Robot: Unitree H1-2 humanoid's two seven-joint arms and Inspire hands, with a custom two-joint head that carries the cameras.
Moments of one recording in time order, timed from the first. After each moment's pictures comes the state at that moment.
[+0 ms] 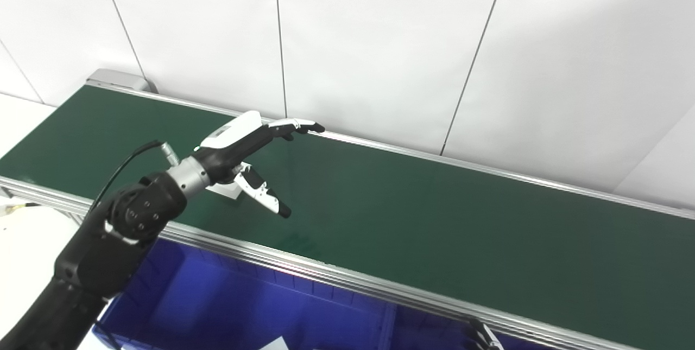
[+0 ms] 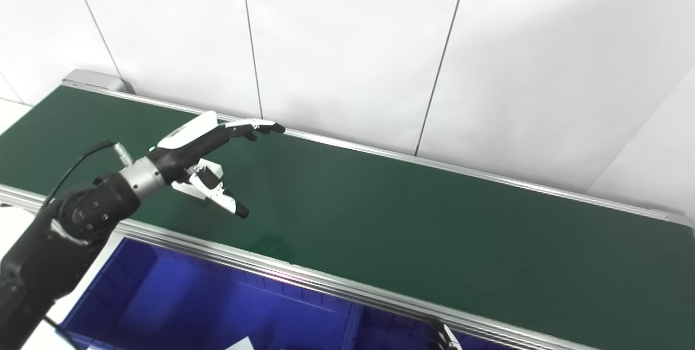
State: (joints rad) left arm -0.24 0.56 -0.09 0.04 0.32 -0.26 -0.36; right arm 0.32 -0.18 0.26 0.20 -0.25 -0.41 -0.12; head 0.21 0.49
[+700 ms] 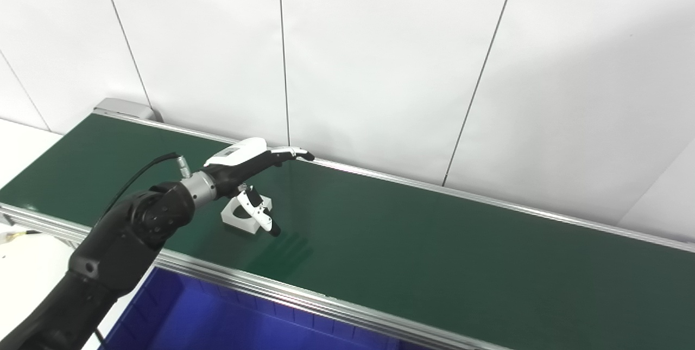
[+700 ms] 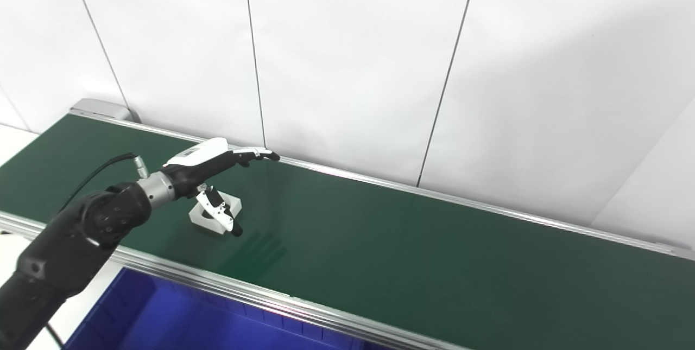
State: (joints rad) left arm -0.36 0.58 -0.15 0.24 0.45 -0.21 -0.38; right arm 0.30 -0.21 0.31 0.21 -0.23 -0.41 -0.17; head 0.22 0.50
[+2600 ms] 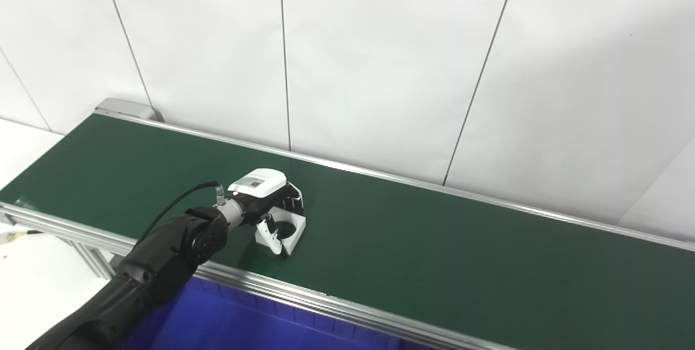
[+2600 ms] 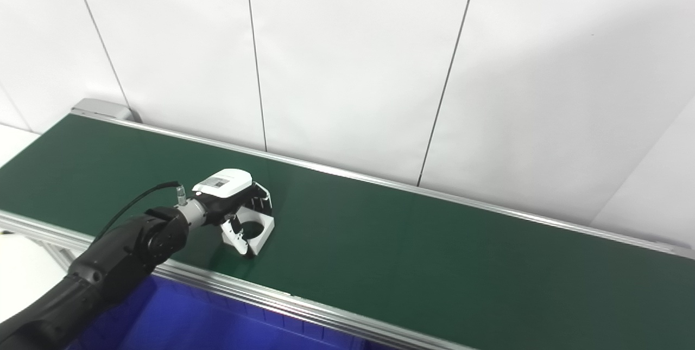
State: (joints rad) left arm -0.40 0.50 -0.33 0.45 0.73 -0.13 -0.18; right arm 0.33 -0.22 0.33 0.17 -0.22 -0.41 -0.21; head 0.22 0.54
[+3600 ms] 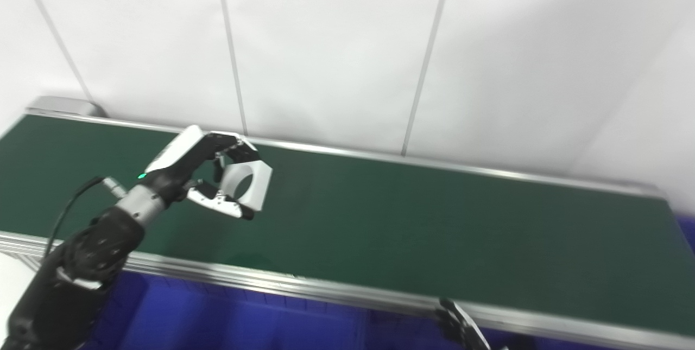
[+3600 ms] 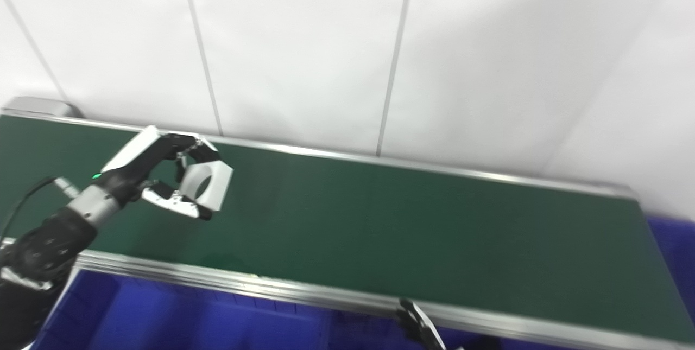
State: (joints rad) left arm -0.16 0.51 -0.04 -0.01 0.21 -0.21 -0.26; right arm 0.36 -0.15 0.29 0.07 -0.30 -0.41 -0.20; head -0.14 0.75
